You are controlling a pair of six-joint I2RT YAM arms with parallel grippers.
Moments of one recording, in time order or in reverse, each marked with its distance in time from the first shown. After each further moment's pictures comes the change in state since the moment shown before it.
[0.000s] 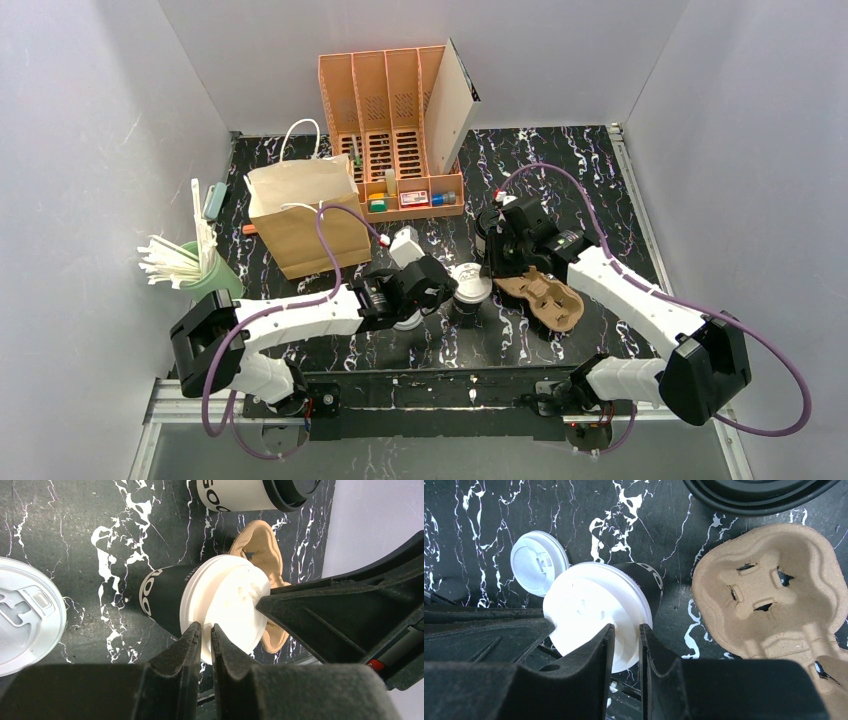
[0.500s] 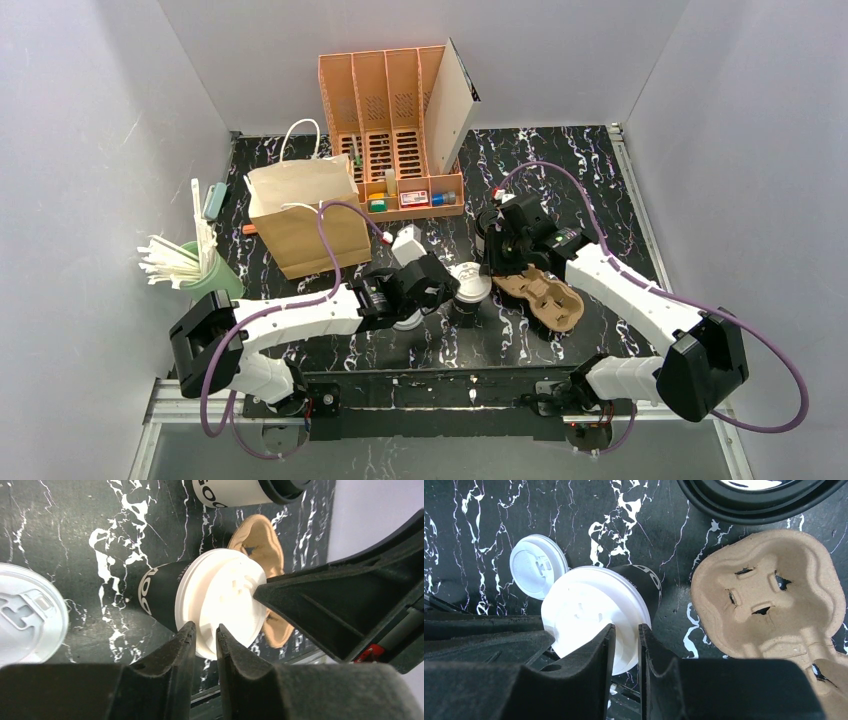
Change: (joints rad) left arm 0.000 -0.012 -0.012 0.027 0.006 0.029; right arm -0.004 0.017 0.016 0.001 0.004 -0.007
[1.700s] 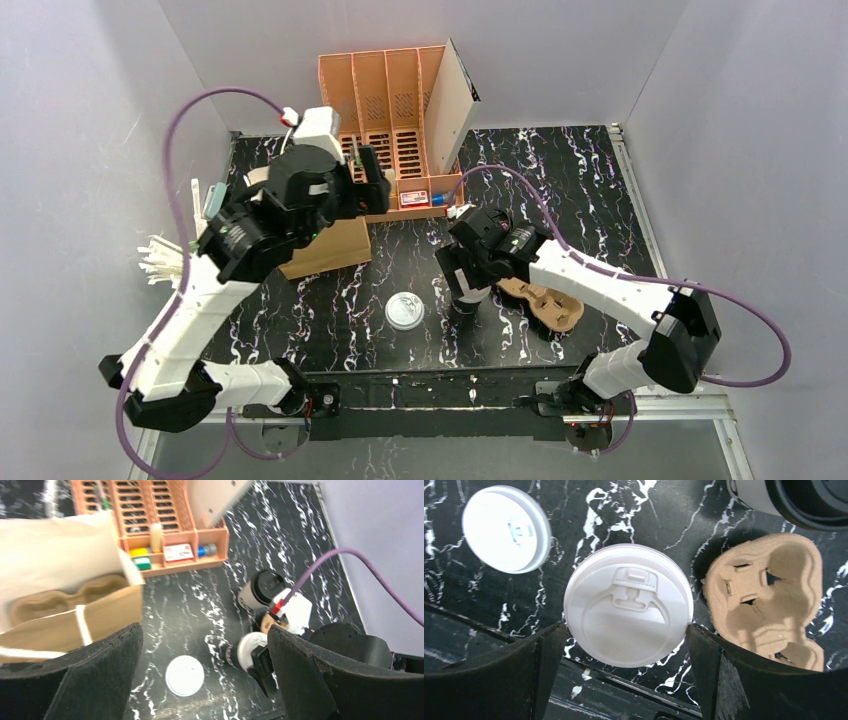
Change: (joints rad) left arm 0.333 -0.174 0.826 -0.771 0.047 0.743; right arm 0.272 0.146 0.185 -0.184 0.254 -0.065
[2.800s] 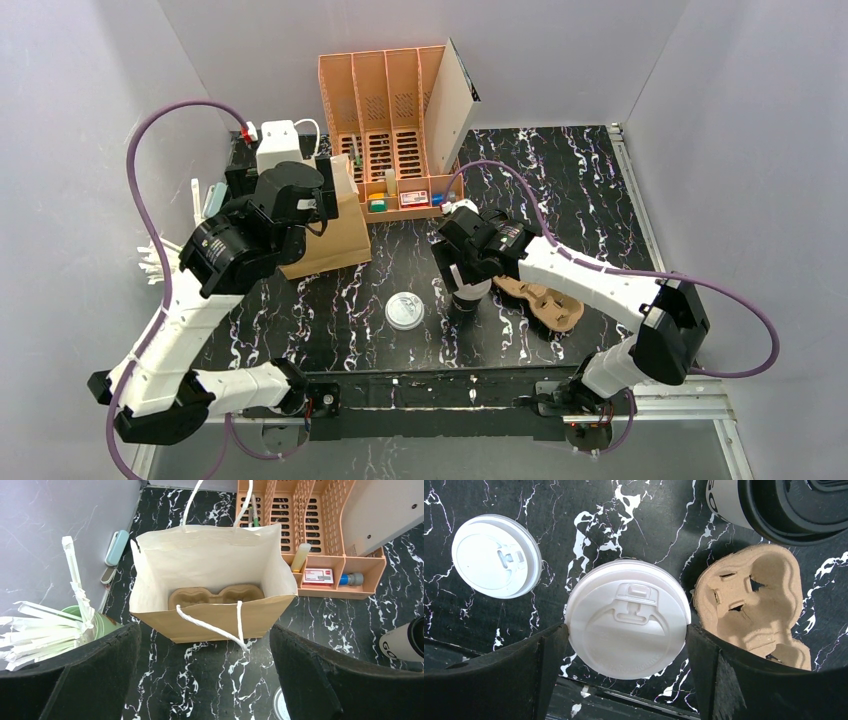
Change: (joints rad) left arm 0.024 -0.084 -0.008 -0.213 -0.506 0.134; right arm 0.036 0.070 0.052 -0.010 0.127 0.040
